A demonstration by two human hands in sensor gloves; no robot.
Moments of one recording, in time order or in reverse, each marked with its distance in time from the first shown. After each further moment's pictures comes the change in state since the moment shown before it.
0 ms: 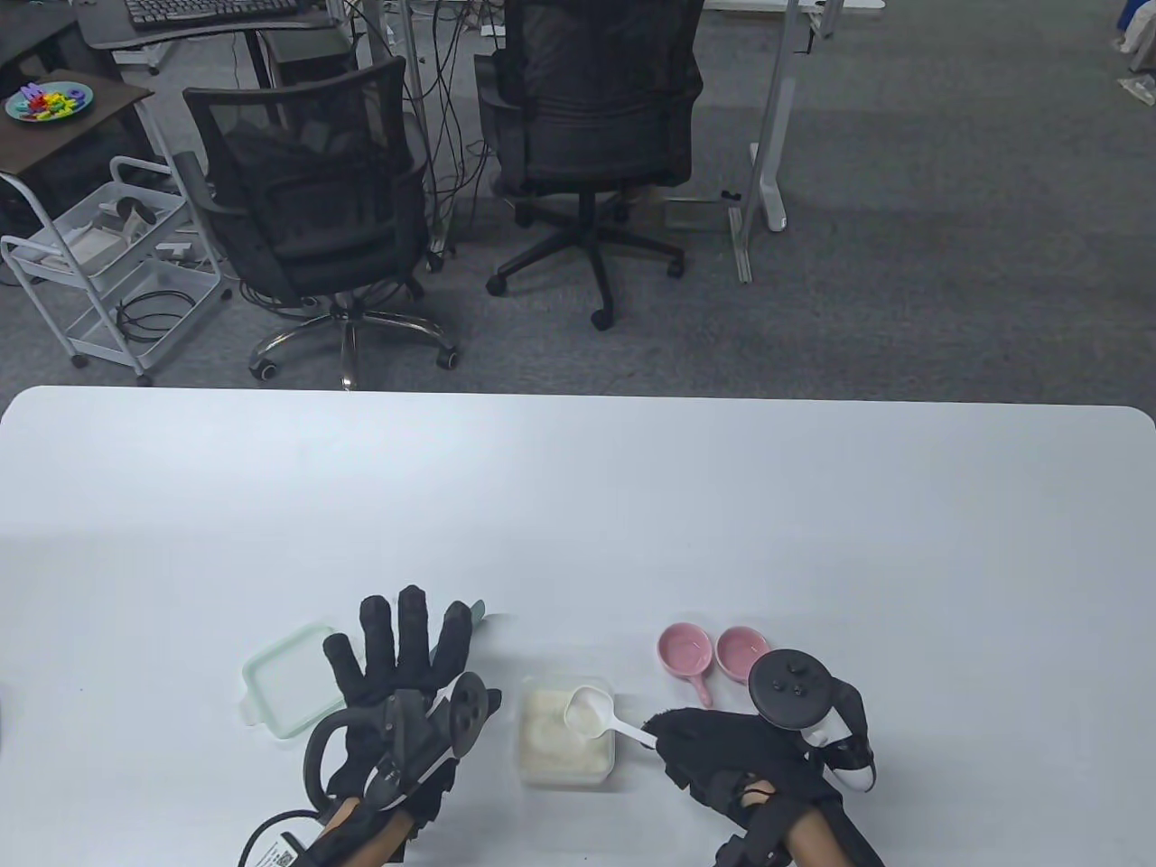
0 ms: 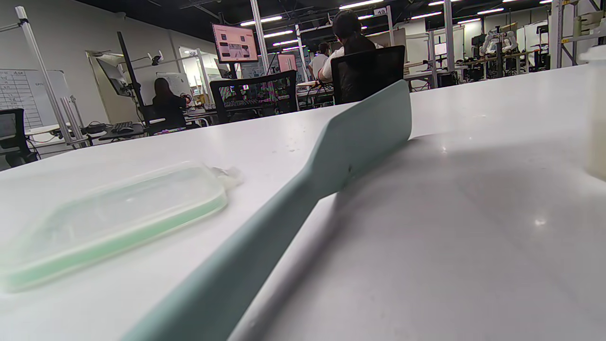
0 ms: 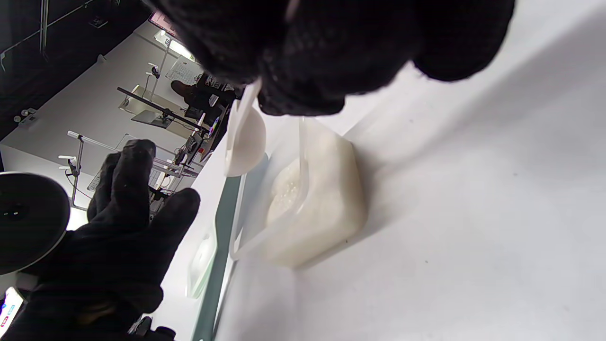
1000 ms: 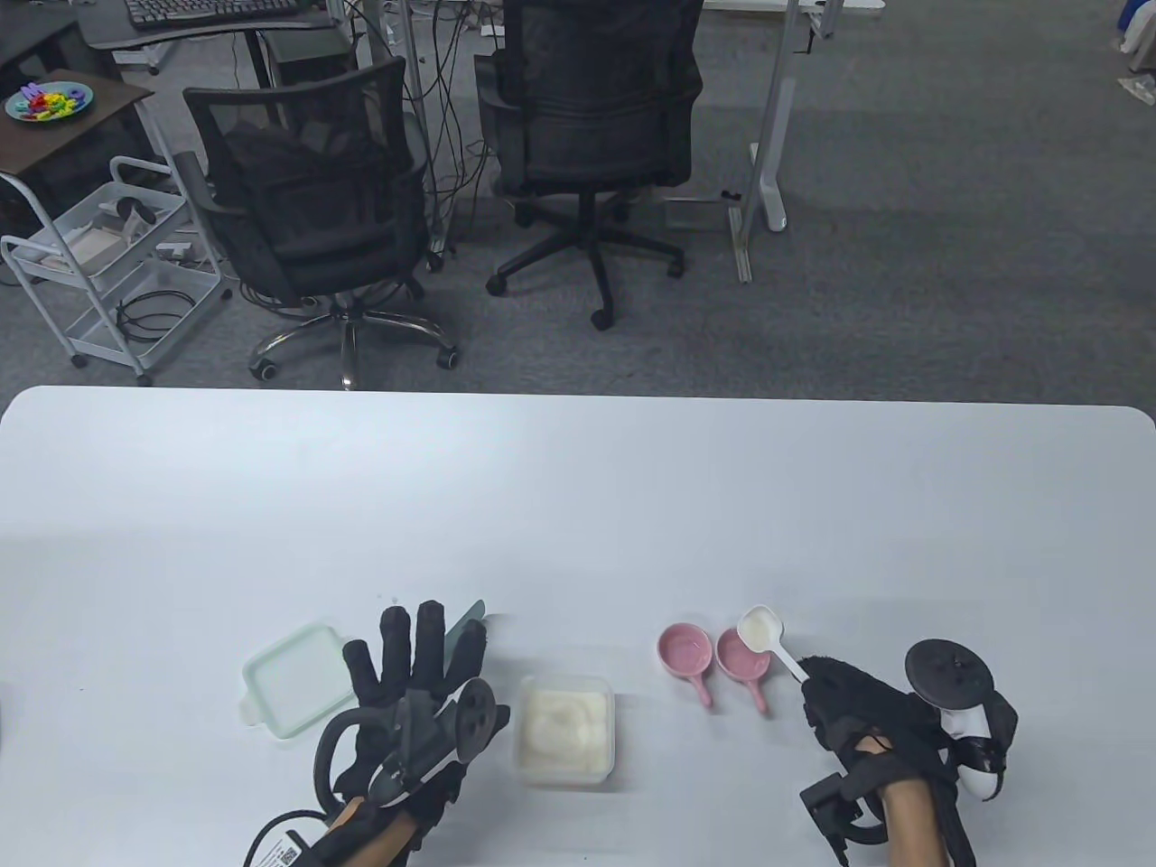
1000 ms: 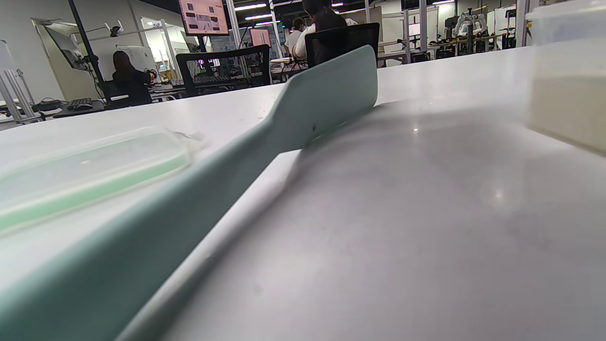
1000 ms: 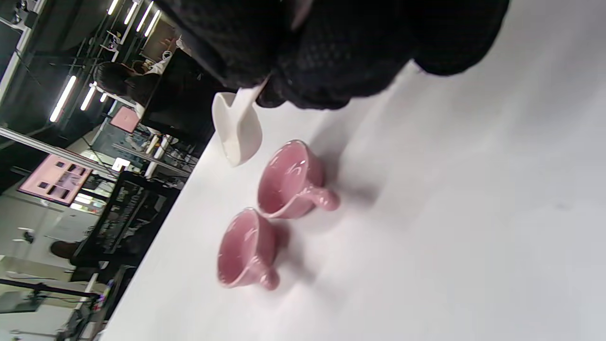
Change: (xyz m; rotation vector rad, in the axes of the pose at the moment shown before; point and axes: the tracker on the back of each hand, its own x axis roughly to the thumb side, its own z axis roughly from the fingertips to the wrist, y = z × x) left_hand 0.007 -0.011 -0.001 -0.079 -0.094 0.026; right_hand -0.079 -0.096 0.028 -0.423 0.342 -0.135
